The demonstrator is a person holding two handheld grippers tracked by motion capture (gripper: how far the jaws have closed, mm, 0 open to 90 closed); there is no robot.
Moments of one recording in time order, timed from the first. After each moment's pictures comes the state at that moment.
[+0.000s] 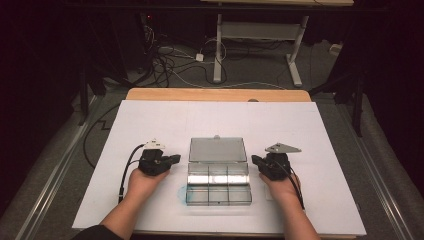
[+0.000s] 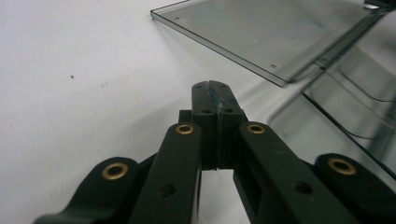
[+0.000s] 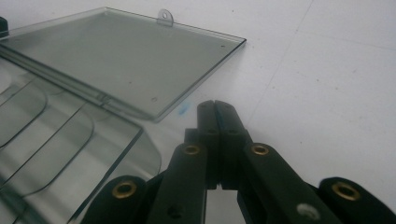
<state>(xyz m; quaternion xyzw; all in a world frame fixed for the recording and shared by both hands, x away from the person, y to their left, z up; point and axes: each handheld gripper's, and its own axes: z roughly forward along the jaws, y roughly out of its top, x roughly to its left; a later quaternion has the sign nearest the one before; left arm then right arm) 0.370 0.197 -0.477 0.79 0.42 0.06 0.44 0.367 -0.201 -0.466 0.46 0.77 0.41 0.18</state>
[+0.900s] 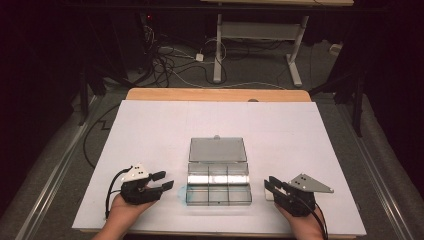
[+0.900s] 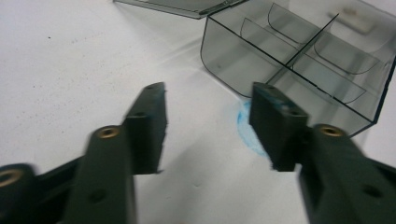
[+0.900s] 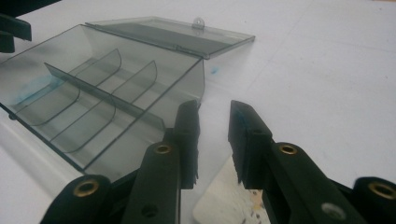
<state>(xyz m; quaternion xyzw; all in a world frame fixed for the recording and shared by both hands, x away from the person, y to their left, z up) 0.305 0.221 -0.481 0.80 0.36 0.08 0.46 0.274 -0.237 -0.459 0.42 0.76 0.46 0.21</state>
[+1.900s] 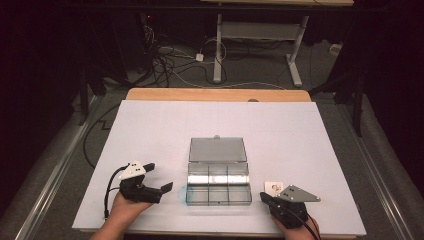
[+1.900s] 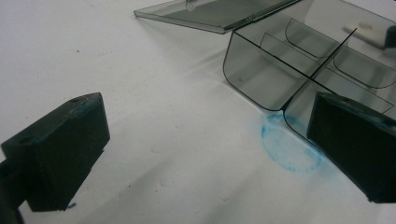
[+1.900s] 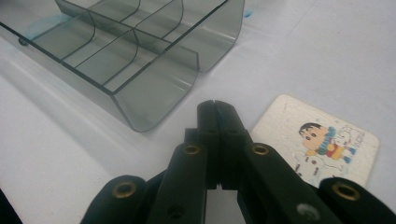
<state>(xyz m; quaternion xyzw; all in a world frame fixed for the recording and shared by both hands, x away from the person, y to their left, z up) 0.313 0.225 -0.486 0.79 0.36 0.11 0.48 0.258 -0.220 -0.481 0.41 0.80 0.41 0.18</state>
